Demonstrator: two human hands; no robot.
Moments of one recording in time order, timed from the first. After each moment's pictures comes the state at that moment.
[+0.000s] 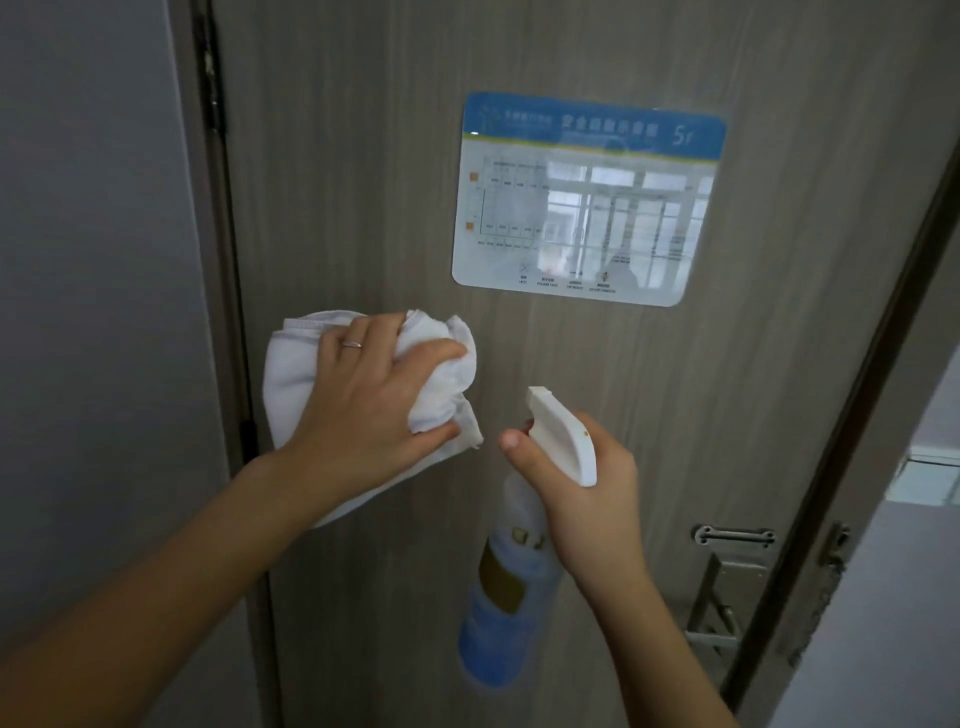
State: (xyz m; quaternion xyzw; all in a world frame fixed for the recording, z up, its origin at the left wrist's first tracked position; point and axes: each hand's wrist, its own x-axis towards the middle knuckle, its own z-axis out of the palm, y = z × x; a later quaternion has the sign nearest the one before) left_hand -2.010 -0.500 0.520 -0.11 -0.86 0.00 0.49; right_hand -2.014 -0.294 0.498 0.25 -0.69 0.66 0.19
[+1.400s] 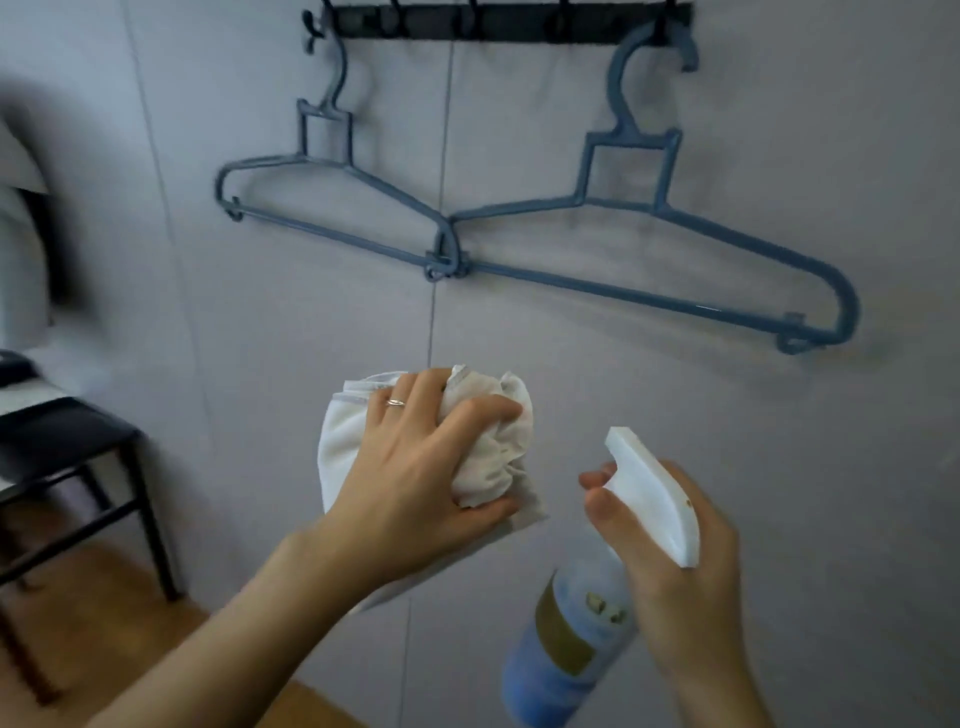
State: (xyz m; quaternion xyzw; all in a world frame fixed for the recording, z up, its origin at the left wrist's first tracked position) left_hand -1.304 -0.209 0.446 0.66 -0.61 0.26 0.36; right_hand -1.494 -0.289 0.445 0.67 -0.24 0.53 -0.46
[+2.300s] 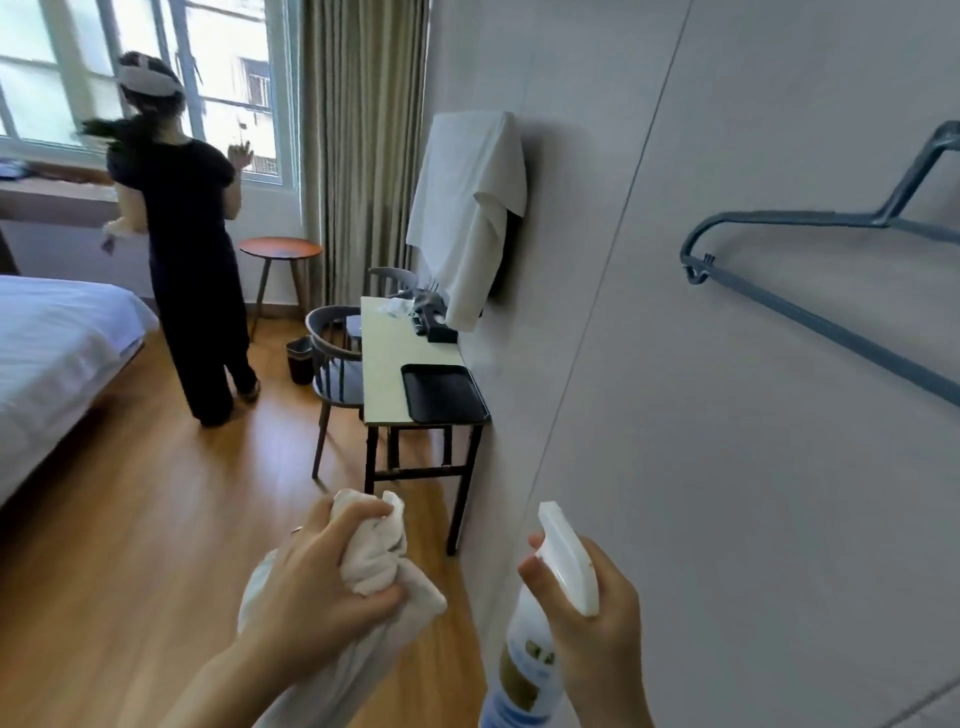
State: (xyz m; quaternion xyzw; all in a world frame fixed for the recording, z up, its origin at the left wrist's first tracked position) left_hand -1.056 -0.007 0.307 0.91 -0.08 0.18 0.37; right_hand -1.089 -0.244 0.350 0.76 -0.04 0.17 -0.62
